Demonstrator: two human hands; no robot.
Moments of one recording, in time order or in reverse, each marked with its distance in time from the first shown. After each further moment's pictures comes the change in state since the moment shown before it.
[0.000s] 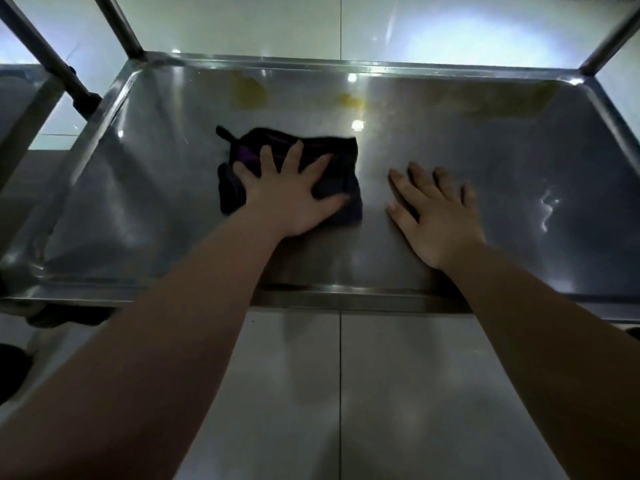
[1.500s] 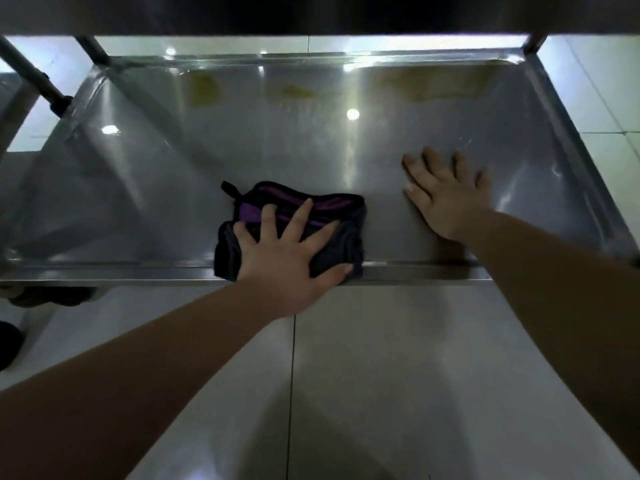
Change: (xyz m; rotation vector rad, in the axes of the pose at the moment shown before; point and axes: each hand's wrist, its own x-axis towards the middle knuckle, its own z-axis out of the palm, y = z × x) left_hand -0.114 0.097 0.044 0.056 0.011 0.094; right_hand -0.020 0.121 -0.017 -0.043 -0.144 0.076
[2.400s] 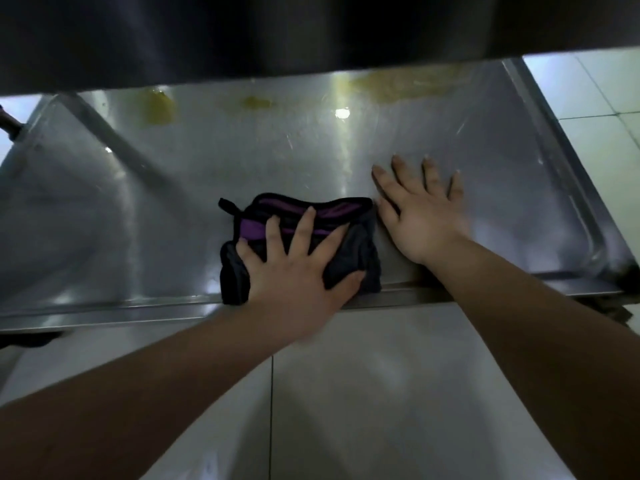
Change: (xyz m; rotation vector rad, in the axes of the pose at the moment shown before) left_hand 0.026 0.062 0.007 0.023 0.013 -0.038; right_hand -0.013 -0.005 0.008 0.071 0.120 -0.018
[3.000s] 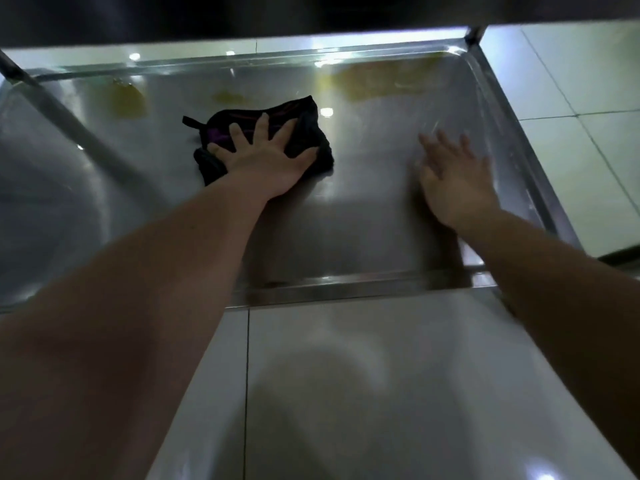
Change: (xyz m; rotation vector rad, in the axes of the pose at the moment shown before) left_hand 0.155 -0.014 -0.054 -0.122 0.002 -0.178; right_hand 0.008 0.074 -0.029 0.202 0.126 0.181
